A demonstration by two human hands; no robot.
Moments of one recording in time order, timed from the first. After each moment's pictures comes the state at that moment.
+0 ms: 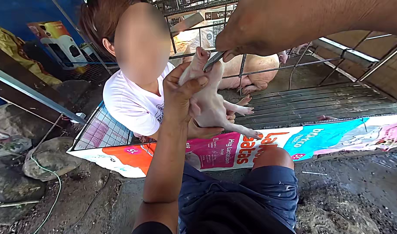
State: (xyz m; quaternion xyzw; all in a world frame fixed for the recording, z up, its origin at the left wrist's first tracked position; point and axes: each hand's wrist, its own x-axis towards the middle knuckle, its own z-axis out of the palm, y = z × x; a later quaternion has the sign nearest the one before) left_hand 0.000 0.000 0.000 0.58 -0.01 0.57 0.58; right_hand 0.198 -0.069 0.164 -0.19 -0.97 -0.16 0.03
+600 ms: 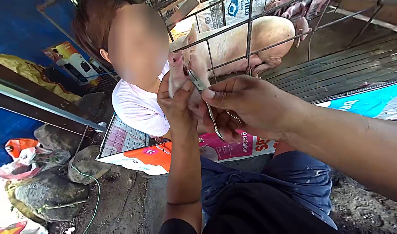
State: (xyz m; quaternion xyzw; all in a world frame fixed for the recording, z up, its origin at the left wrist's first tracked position) left_hand -0.008 -0.019 -0.019 0.55 -0.01 0.65 0.52; right_hand 0.123 -0.135 0.026 -0.33 -0.48 0.62 0.53
